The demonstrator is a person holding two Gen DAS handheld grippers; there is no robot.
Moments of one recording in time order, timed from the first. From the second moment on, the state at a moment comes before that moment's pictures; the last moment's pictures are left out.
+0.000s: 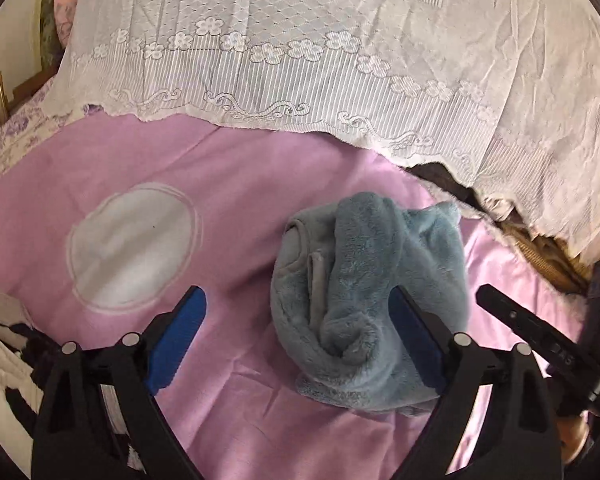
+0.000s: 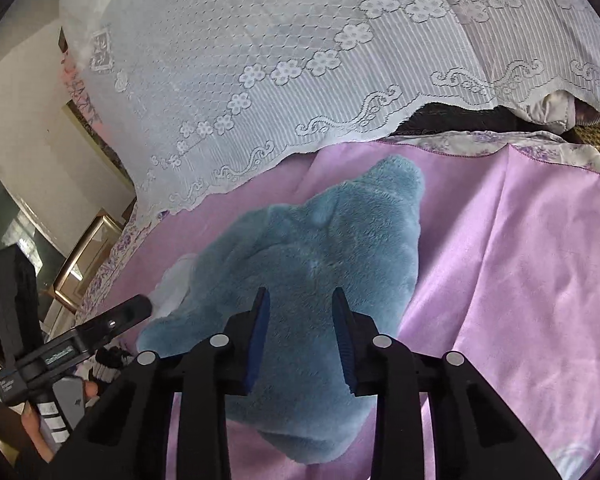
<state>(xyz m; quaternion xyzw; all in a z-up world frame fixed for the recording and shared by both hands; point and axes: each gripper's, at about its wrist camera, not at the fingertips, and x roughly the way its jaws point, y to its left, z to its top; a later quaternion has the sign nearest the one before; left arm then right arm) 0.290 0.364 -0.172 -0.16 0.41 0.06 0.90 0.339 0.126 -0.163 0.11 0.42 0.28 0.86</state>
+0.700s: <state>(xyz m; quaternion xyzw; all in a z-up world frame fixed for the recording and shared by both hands) 0.277 0.365 -0.229 -0.16 0.47 0.11 0.86 0.317 0.144 -0.189 0.07 0.48 0.25 0.84</state>
